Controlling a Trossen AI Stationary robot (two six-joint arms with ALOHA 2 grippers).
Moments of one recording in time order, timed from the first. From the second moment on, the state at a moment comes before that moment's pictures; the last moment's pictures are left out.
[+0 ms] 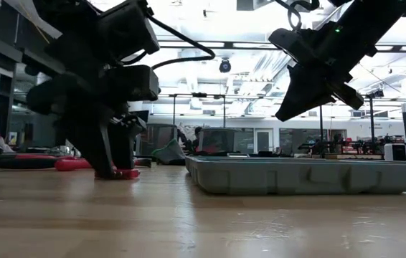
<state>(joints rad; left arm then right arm) -0.13 1.70 0.80 -0.22 0.07 -0.04 0.32 1.51 0.84 -0.37 0.59 1.20</state>
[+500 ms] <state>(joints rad) -0.14 1.71 0.81 -0.21 0.02 0.05 0.32 1.51 0.84 -0.37 0.59 1.20</state>
